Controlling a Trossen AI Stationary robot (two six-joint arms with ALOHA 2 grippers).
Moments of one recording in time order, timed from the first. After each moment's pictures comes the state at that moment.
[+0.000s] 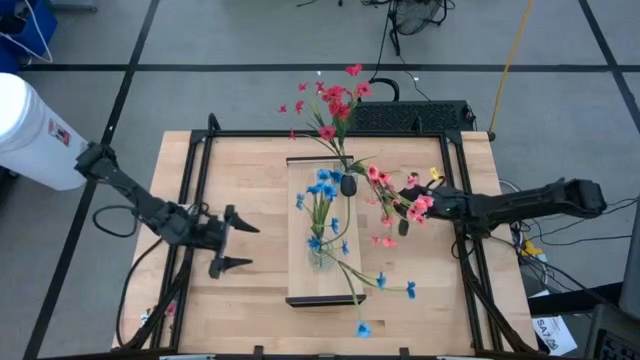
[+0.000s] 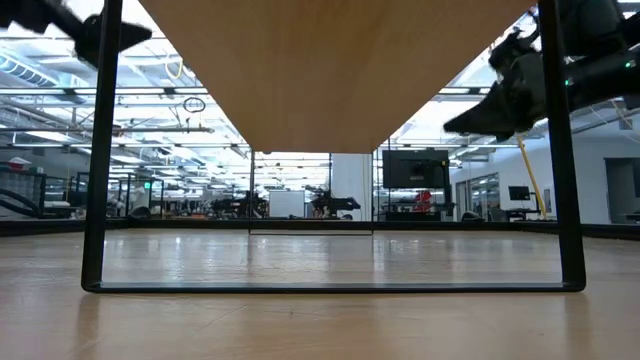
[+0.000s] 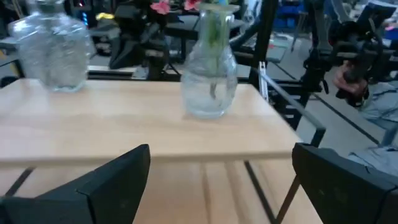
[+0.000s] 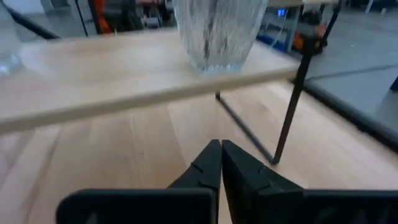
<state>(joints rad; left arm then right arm) -0.63 0.68 0.36 0.16 -0.47 -0.20 -0.05 0.81 0.16 0.40 0.23 0.10</state>
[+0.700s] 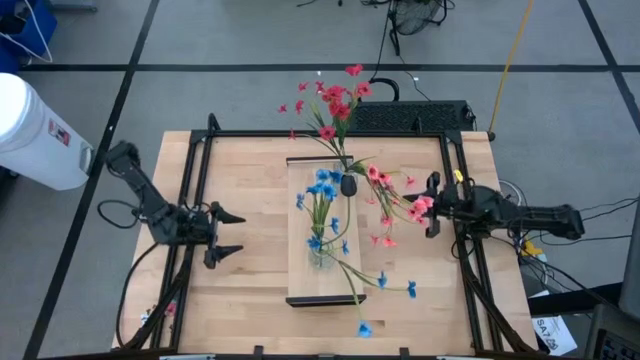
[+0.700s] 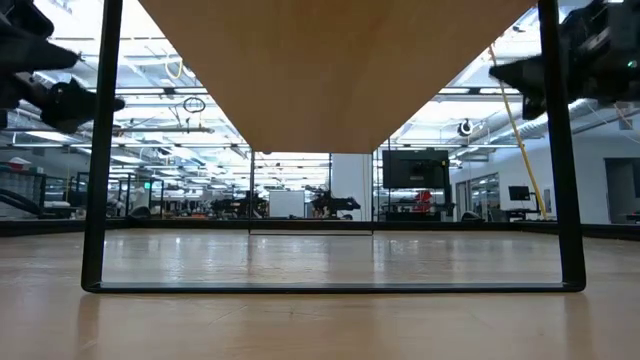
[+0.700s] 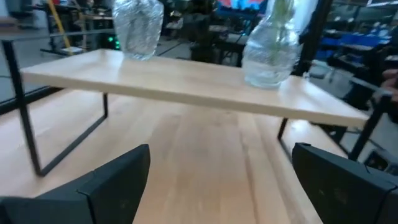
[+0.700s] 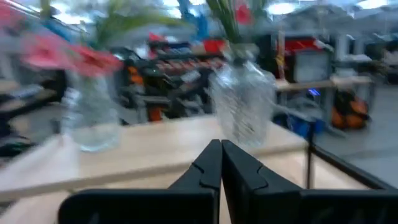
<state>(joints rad) -0.86 0.26 0.01 0.14 -0.87 -0.26 -0.05 0.04 0.02 0.16 0.10 0.08</state>
